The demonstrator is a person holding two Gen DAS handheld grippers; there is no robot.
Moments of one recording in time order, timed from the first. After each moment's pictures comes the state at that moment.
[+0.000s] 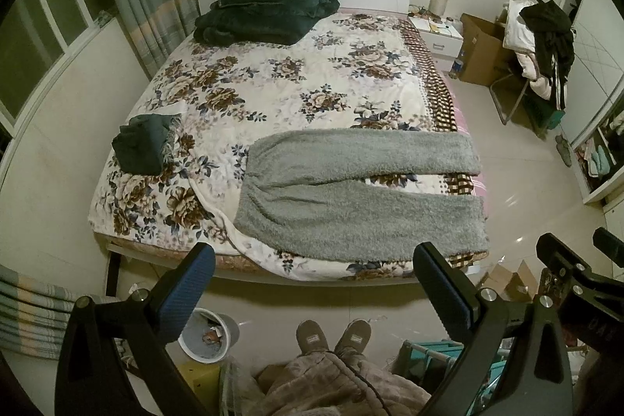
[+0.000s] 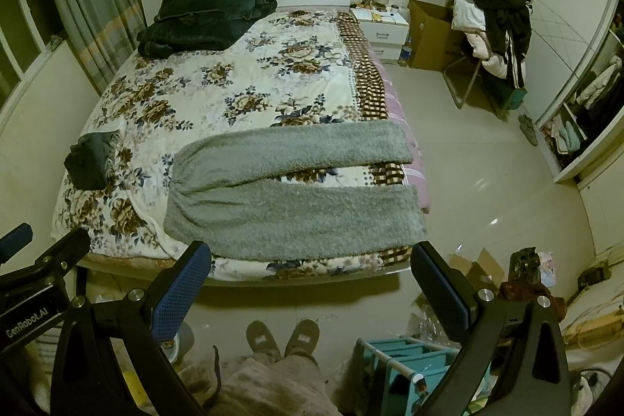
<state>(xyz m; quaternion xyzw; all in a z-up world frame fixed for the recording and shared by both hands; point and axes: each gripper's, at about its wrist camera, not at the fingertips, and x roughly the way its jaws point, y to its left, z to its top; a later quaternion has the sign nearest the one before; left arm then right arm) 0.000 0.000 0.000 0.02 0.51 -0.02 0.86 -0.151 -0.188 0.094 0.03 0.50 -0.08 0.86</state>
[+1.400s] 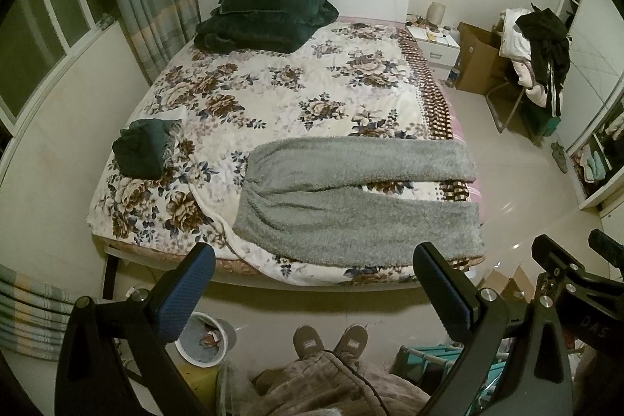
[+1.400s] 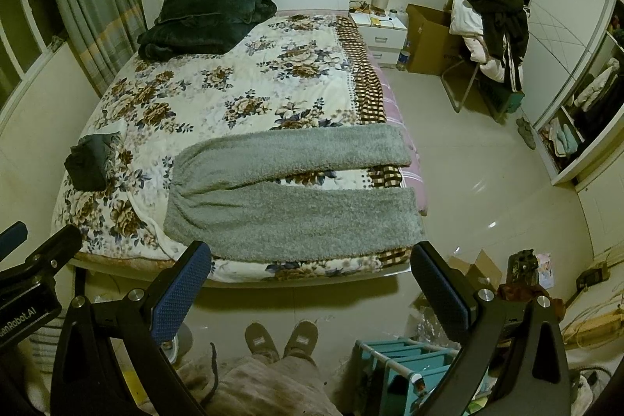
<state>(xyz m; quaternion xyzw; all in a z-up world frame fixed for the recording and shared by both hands) -0.019 -0.004 -0.006 0.02 0.50 -0.02 0.86 -0.156 -0.184 0.096 0.02 0.50 -0.08 0.86</state>
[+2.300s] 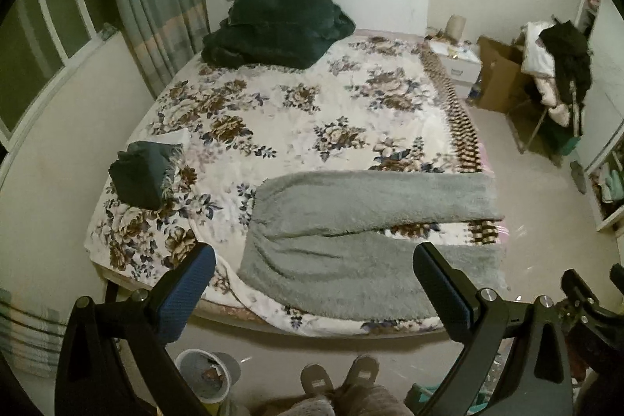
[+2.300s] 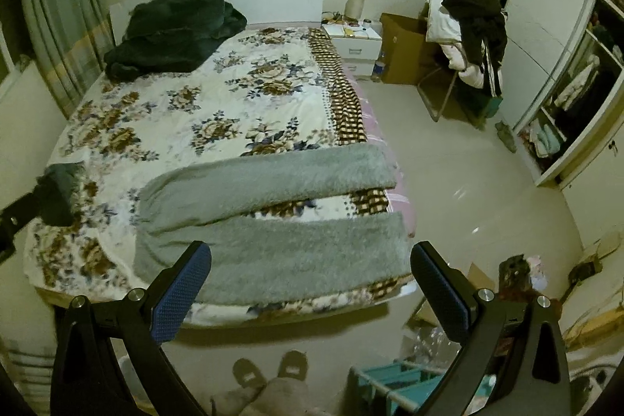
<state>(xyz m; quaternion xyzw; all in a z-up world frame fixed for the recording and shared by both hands) 0.133 -0.023 -0.040 0.02 0.48 0.01 0.88 -0.044 -0.212 0.047 0.01 0.47 -0.13 0.87</state>
